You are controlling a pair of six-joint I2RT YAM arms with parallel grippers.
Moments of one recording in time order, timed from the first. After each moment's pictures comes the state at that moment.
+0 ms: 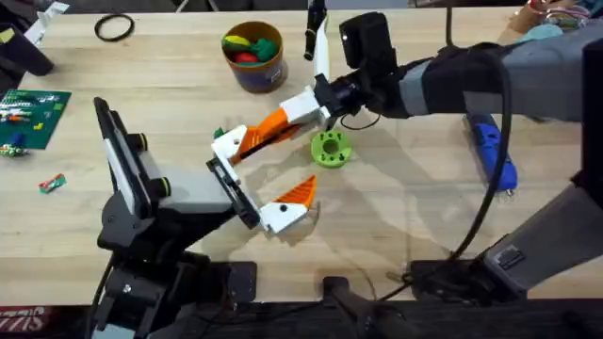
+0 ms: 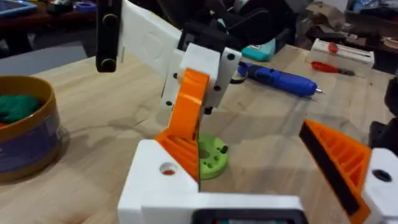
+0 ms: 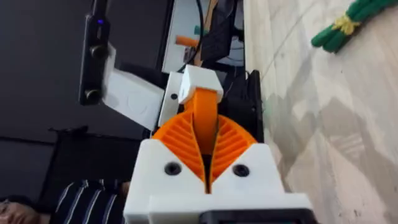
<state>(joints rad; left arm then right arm) -0.22 0.02 0.01 -0.06 0.74 -0.05 0.52 1.89 1.03 0.23 -1.46 0.71</state>
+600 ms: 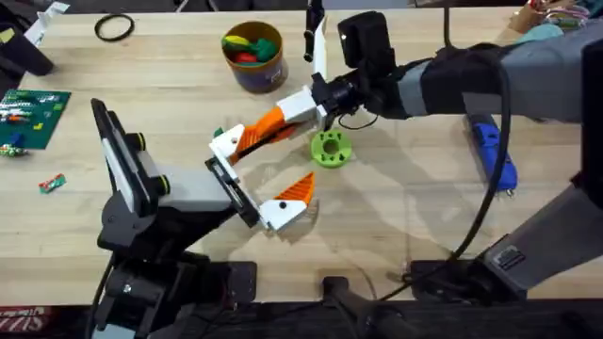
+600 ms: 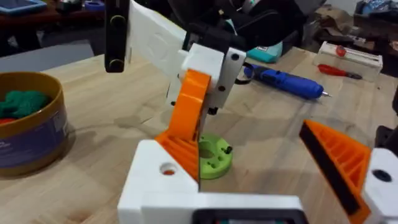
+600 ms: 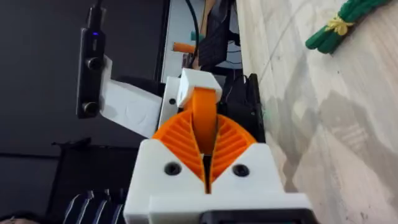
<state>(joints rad) -0.22 0.02 0.01 -0.06 0.71 -0.07 0.53 1.89 1.03 0.25 -1.43 0.77</state>
